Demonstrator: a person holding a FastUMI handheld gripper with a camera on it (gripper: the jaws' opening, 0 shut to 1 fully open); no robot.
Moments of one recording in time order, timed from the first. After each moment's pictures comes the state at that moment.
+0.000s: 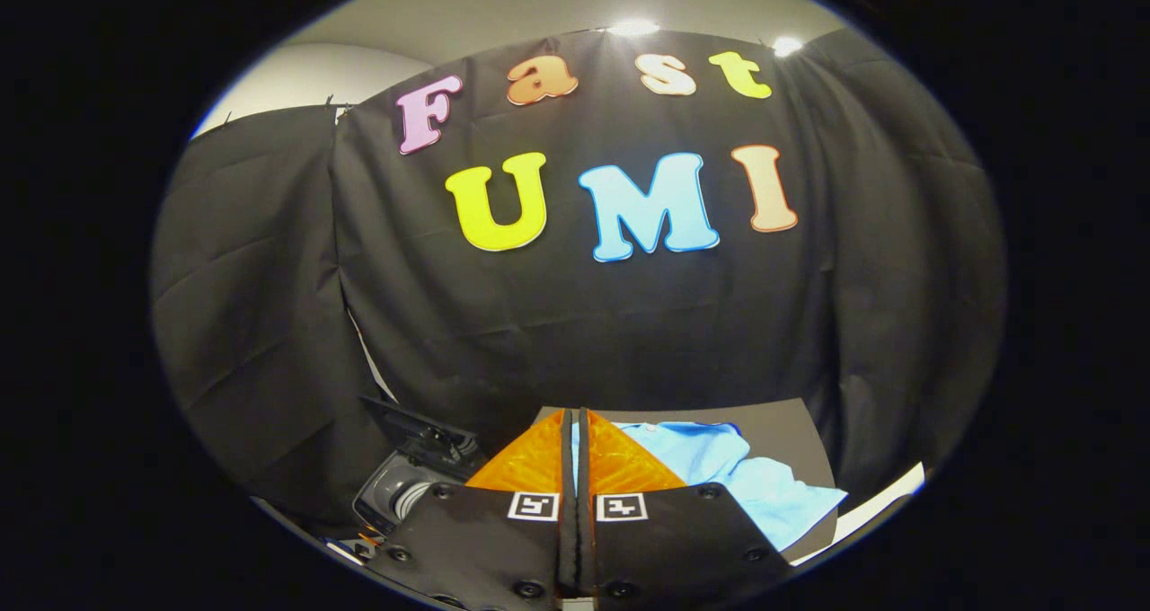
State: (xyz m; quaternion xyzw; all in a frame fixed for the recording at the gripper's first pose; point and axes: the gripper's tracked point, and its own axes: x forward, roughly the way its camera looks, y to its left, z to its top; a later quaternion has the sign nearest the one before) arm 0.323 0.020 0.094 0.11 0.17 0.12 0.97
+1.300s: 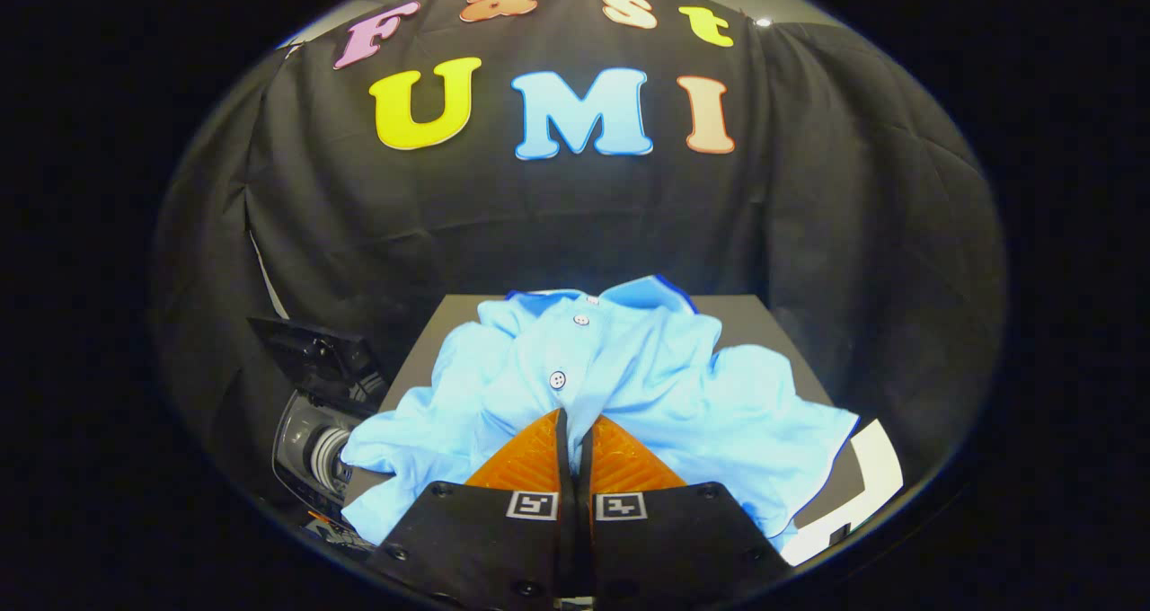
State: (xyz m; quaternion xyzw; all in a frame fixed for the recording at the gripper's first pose) arm 0.309 0.008 -0.048 0.06 0.30 0.00 0.95
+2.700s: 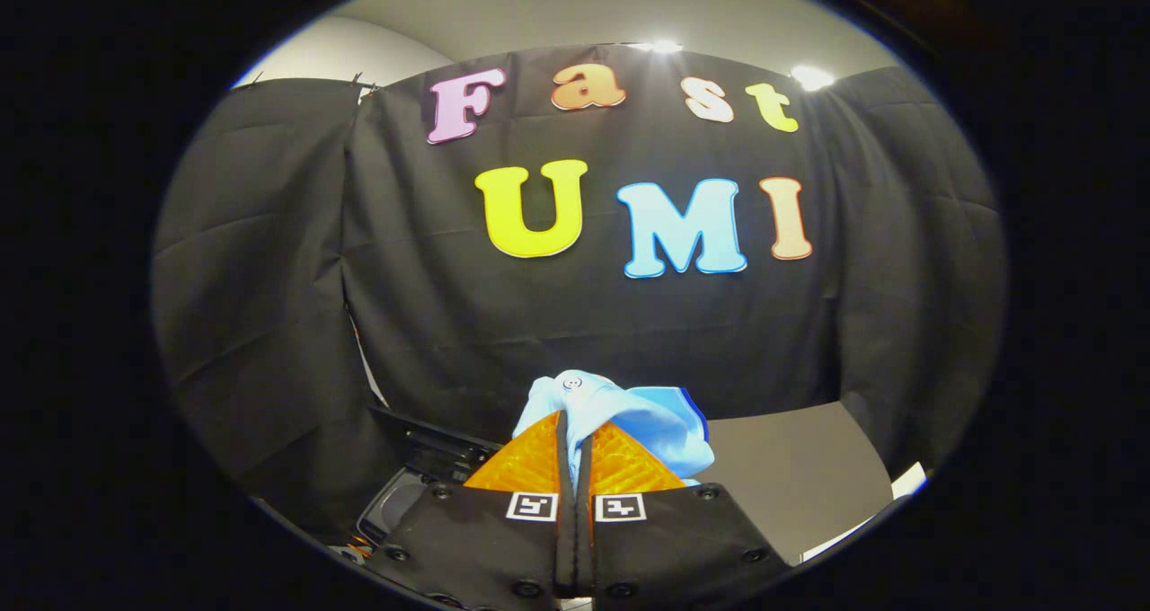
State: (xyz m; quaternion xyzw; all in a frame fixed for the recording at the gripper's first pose) arm 0.309 0.167 0.108 0.09 0.15 0.12 0.98
